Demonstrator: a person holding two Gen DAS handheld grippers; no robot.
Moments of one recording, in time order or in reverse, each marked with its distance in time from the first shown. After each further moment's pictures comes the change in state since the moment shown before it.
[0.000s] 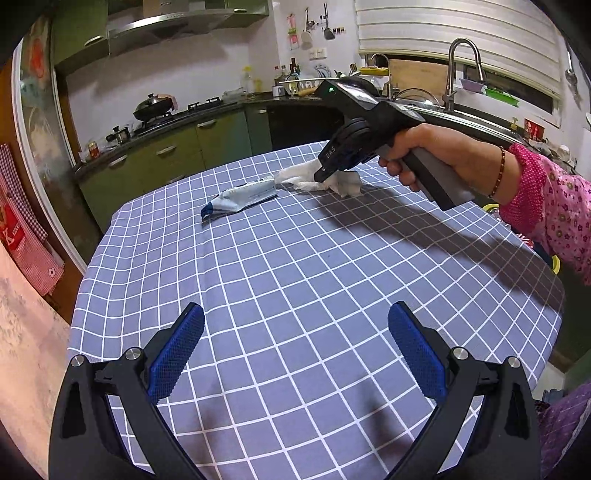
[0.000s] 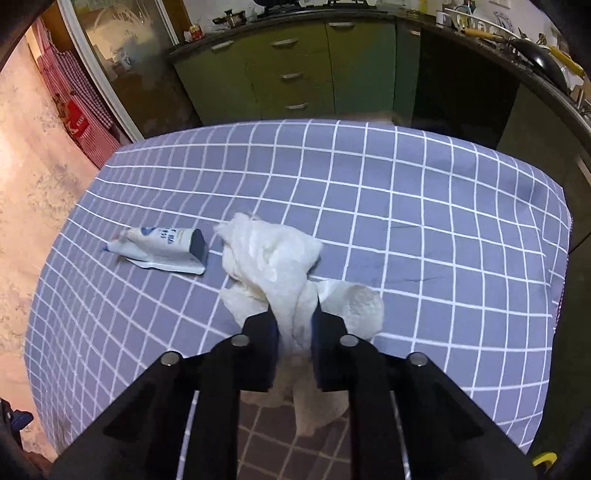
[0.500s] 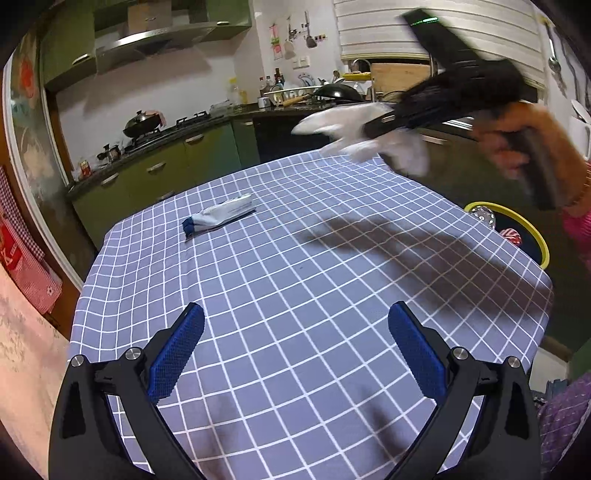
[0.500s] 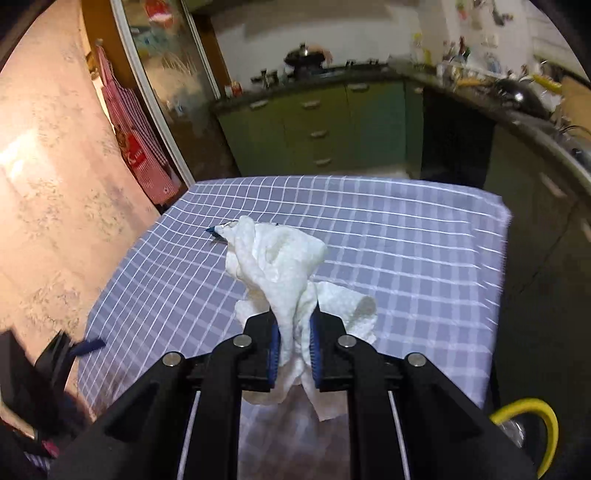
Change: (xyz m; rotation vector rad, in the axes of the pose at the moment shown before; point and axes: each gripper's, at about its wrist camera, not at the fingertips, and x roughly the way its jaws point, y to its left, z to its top) left arm -0.013 -0.031 0.005 0.062 -0.038 -0.017; right arm -0.180 0.002 -0.106 -0.041 -0.243 0.085
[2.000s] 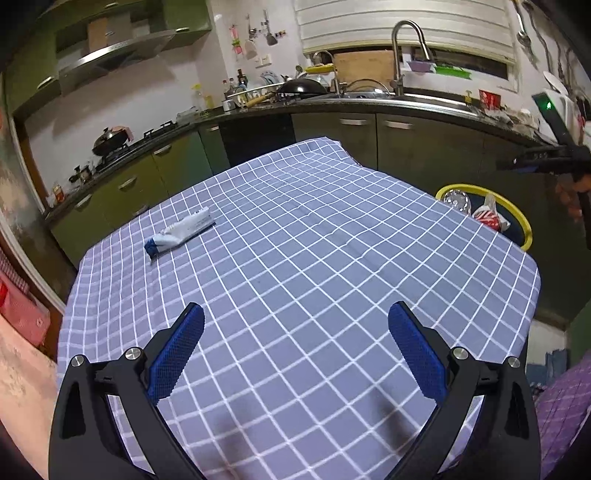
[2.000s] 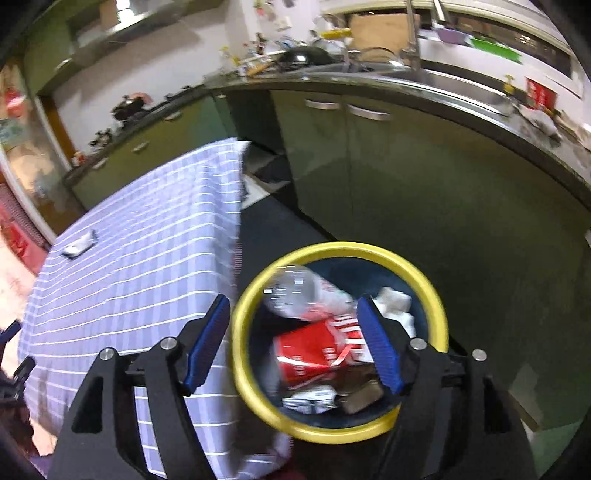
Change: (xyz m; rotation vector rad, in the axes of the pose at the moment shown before) left arm 0.012 -0.022 0.017 0.135 0.016 -0.081; right arm -0.129 -0.153 -0.174 0.431 -0.095 -0.437
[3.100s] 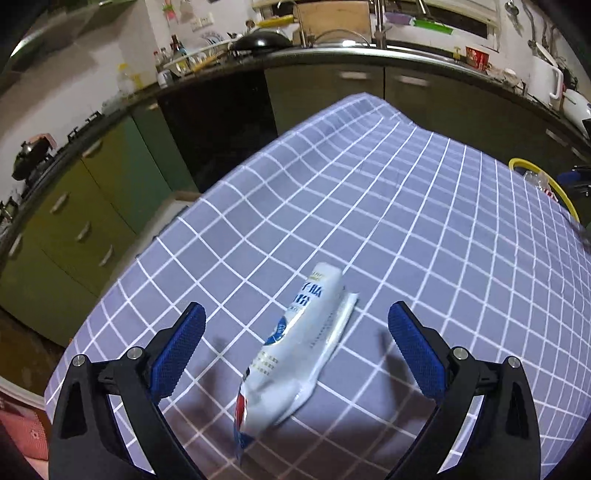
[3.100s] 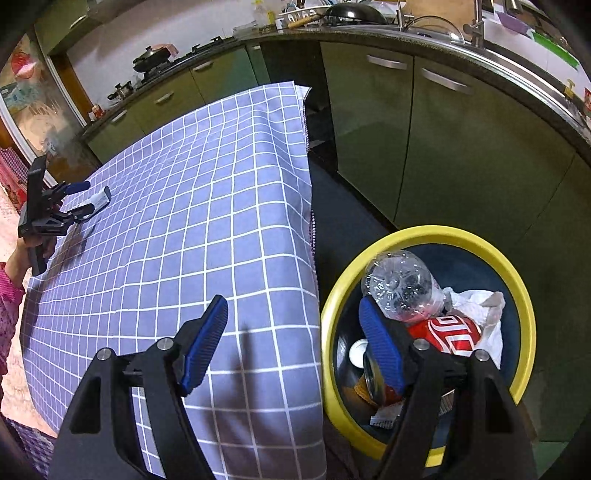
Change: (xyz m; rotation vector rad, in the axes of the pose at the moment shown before) left arm 0.239 0.198 0.094 0.192 0.165 -0.250; right arm 0.079 0.078 0.009 -0.070 0.187 0.056
